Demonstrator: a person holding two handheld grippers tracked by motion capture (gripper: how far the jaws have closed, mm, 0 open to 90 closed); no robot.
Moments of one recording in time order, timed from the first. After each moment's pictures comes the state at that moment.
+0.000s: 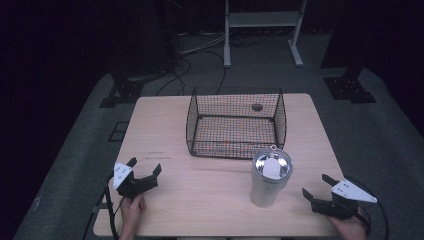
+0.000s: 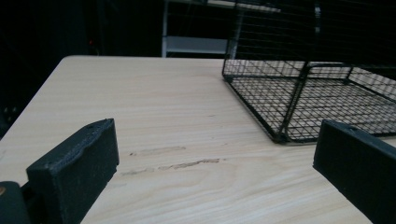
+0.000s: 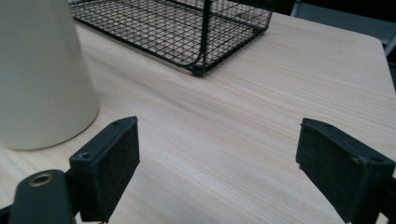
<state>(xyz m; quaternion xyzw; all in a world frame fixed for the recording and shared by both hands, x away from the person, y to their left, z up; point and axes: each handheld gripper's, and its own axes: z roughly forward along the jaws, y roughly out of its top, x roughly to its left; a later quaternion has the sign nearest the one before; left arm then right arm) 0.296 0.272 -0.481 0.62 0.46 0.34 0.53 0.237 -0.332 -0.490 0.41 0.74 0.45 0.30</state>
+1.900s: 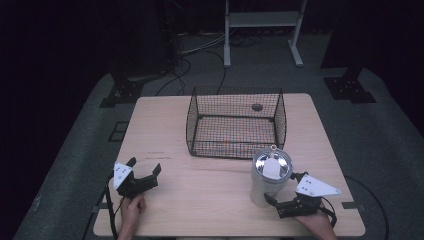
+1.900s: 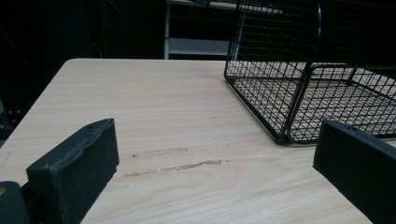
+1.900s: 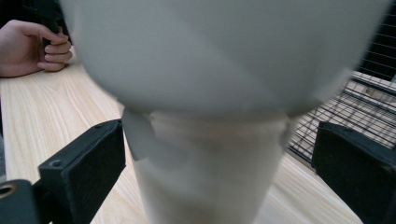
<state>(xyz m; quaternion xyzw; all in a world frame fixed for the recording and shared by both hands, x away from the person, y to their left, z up) 0.297 0.273 -0.482 0.62 0.47 0.34 0.53 0.247 -0.234 -0.457 0.27 0.76 0.55 0.22</state>
